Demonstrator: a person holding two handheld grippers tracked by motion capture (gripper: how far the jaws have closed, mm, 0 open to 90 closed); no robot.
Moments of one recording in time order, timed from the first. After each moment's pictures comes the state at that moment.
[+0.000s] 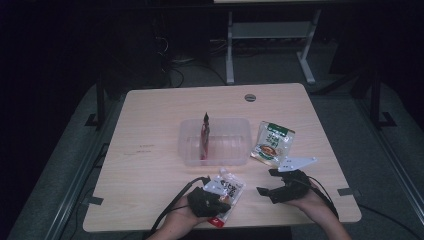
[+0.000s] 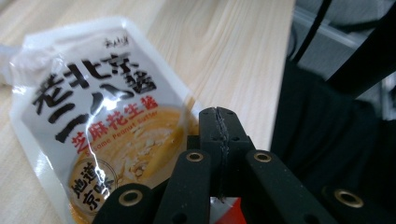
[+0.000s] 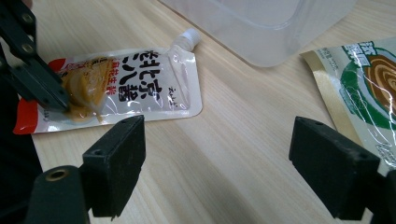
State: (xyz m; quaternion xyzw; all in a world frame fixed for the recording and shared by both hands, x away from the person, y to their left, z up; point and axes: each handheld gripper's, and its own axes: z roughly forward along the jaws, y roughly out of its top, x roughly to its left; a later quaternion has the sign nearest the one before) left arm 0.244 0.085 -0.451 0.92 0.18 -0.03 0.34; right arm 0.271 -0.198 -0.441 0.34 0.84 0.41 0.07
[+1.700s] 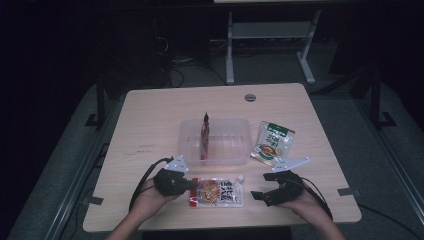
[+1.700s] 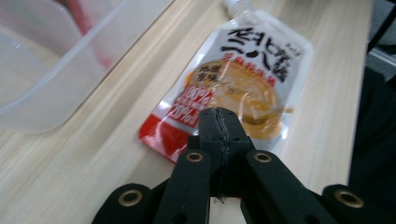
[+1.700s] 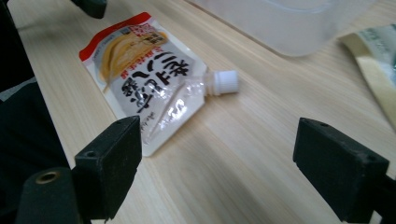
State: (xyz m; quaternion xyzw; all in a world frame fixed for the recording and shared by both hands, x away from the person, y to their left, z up) left arm 0.290 0.176 -0.431 0.90 0.24 0.02 0.35; right arm 0.270 -0.180 -0.445 0.35 0.84 0.41 0.01
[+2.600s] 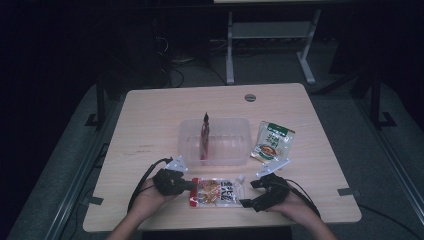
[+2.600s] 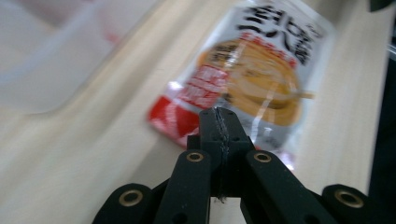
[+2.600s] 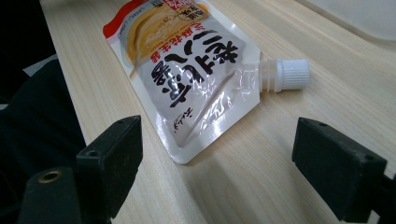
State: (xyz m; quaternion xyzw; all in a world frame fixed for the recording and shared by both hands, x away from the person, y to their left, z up) left arm 0.290 0.175 -0.443 0.91 0.25 0.00 0.33; right arm 0.272 -0.151 -0.460 0.32 0.86 0.38 -0.04
